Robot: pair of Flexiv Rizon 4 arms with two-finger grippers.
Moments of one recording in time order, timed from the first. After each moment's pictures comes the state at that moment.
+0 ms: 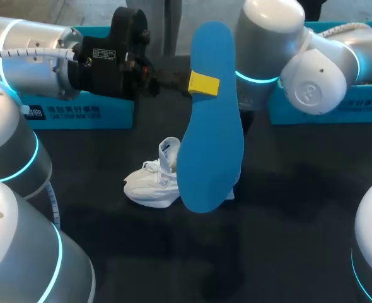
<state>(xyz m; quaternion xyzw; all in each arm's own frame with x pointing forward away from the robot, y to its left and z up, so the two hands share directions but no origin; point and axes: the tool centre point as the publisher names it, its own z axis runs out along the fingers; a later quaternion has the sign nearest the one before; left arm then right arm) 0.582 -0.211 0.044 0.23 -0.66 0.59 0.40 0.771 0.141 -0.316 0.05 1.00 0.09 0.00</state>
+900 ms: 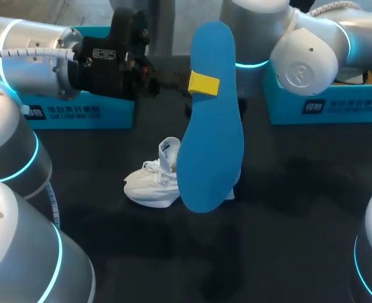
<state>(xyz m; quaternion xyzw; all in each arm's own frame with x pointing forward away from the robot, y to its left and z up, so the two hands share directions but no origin) 0.582 -0.211 0.044 0.23 -0.66 0.59 0.40 0.779 0.149 -0.295 0.04 1.00 0.06 0.00</state>
